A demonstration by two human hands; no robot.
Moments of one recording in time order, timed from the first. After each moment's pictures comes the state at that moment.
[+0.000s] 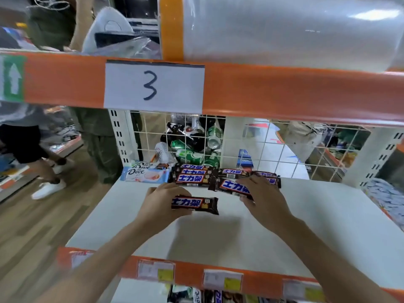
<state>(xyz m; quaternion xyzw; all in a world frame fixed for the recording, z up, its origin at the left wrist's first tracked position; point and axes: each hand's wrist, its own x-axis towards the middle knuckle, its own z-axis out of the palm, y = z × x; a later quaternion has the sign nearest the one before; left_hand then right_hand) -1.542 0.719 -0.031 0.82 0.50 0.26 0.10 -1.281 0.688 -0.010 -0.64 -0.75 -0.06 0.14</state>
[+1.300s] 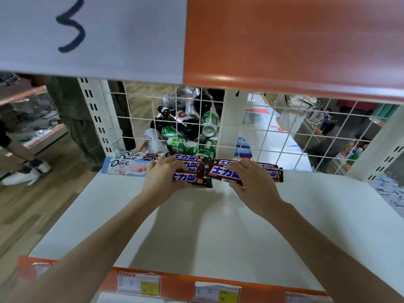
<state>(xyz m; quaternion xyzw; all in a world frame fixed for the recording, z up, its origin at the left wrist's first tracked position) -1.511 0.805 -0.055 0.80 0.54 0.26 0.05 -1.284 0.737 -0.022 -0.63 -0.76 -0.06 0.15</state>
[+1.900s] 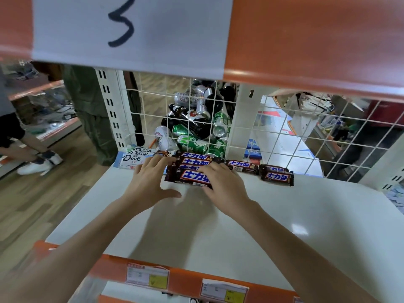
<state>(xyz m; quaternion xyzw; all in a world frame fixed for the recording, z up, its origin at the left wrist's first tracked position) -1.561 0.782 -0.055 0.79 0.57 0.23 0.05 -1.356 0.754 -0.034 -0.57 -0.81 -0.02 0.14</state>
